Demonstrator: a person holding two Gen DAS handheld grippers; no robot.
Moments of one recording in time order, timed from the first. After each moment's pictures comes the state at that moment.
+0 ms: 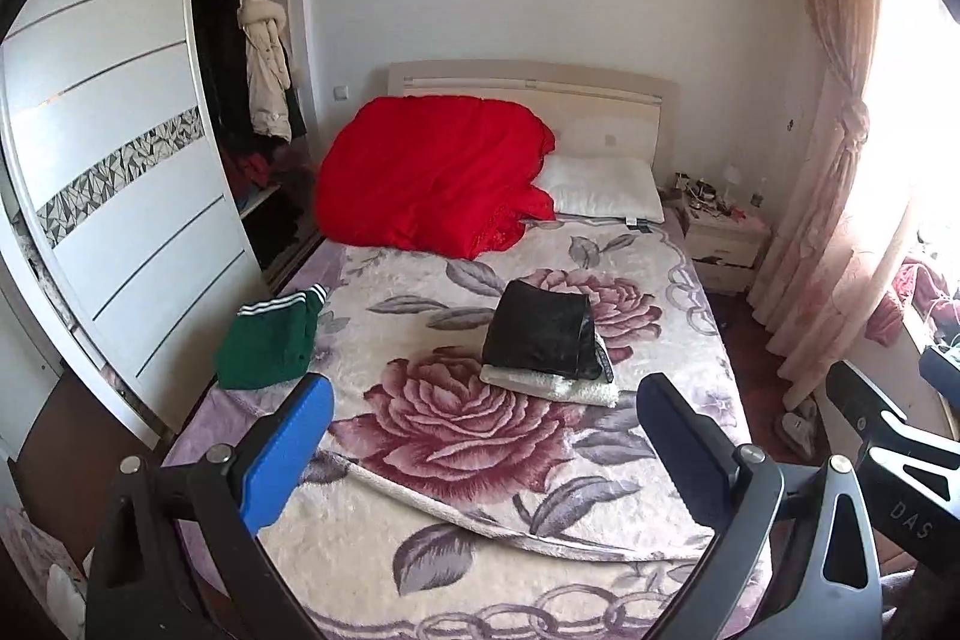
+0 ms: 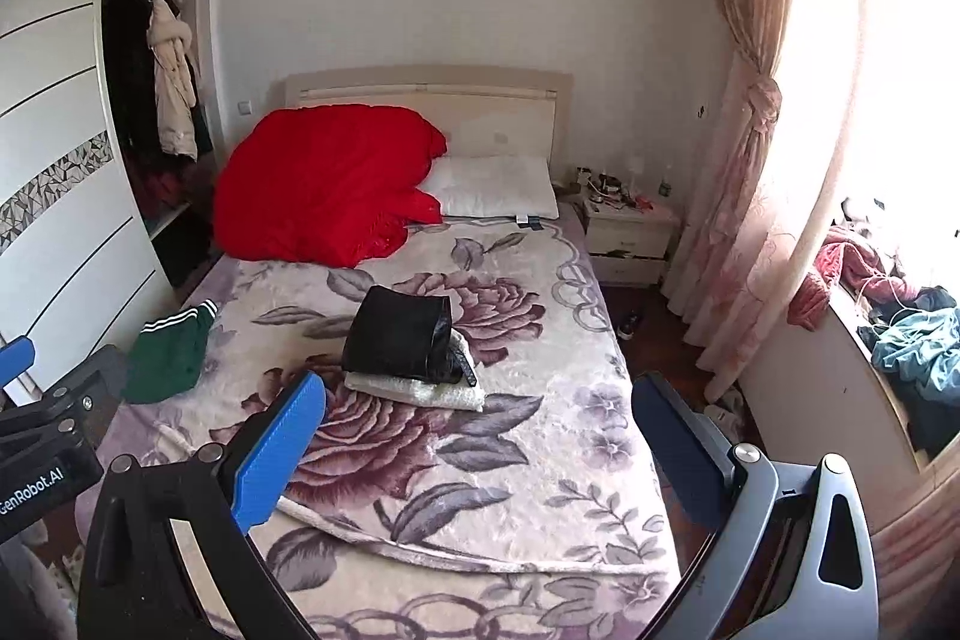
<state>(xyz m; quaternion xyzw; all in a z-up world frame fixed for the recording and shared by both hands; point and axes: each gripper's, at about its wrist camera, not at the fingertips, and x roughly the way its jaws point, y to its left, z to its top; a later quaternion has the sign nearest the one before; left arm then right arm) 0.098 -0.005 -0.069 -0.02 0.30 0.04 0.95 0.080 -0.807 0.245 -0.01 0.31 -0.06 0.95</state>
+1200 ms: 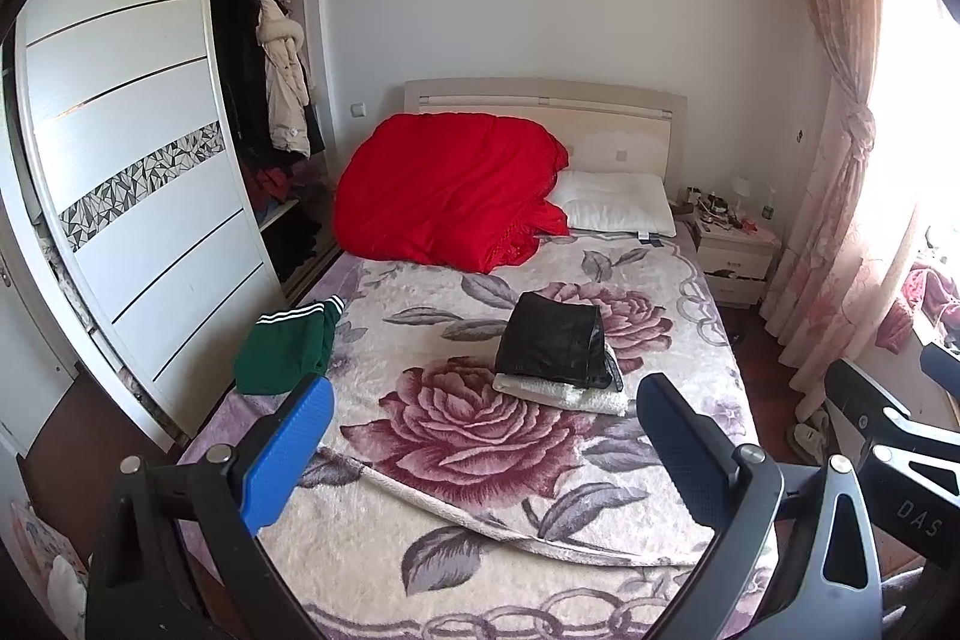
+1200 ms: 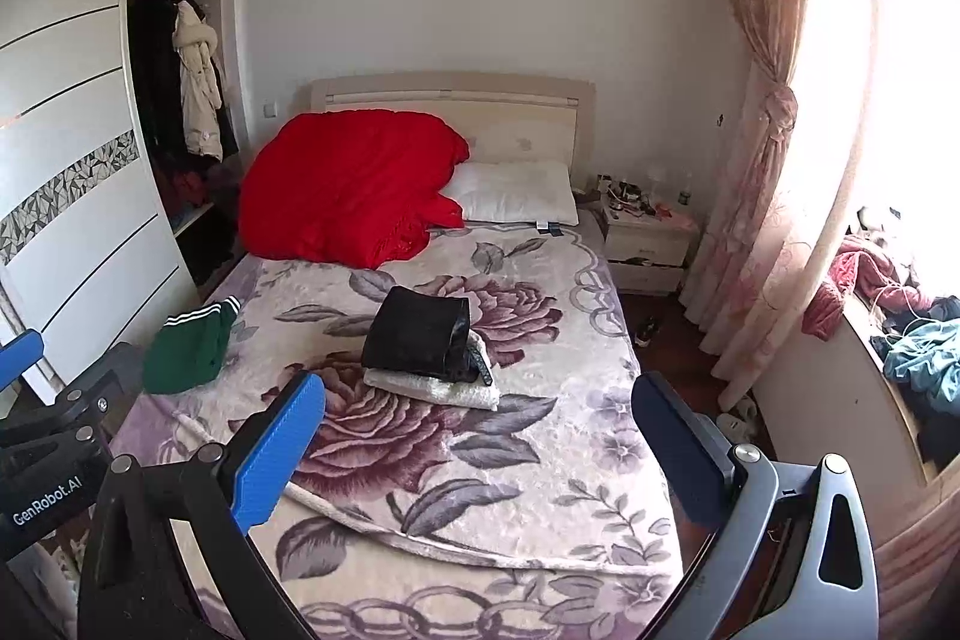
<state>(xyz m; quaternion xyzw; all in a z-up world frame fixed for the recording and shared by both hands) 0.077 -0.005 -0.059 -0.02 0.28 0.06 0.96 0.062 -0.795 0.256 -0.01 0.30 -0.03 0.95</state>
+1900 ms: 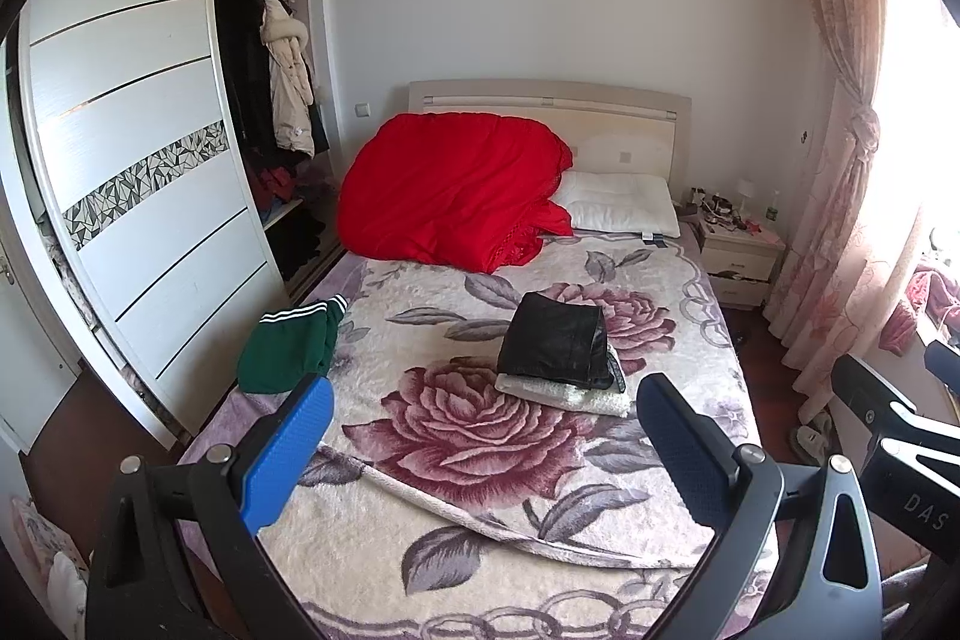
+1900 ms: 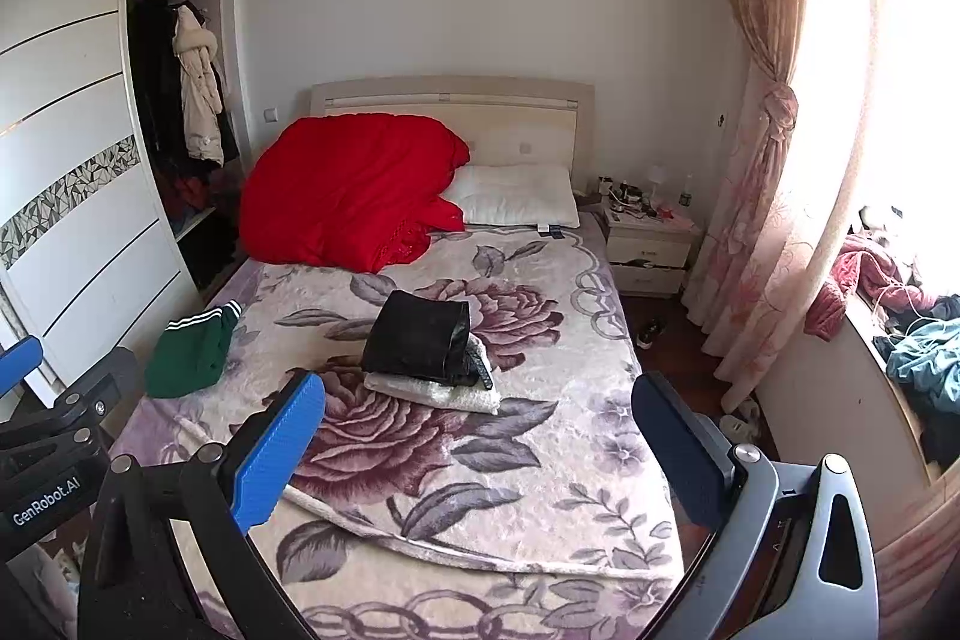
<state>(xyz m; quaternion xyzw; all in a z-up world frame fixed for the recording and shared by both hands) 0.078 -0.010 -0.058 -0.02 0.28 0.07 0.96 0.058 -0.800 0.254 -0.01 0.30 -0.03 0.95</state>
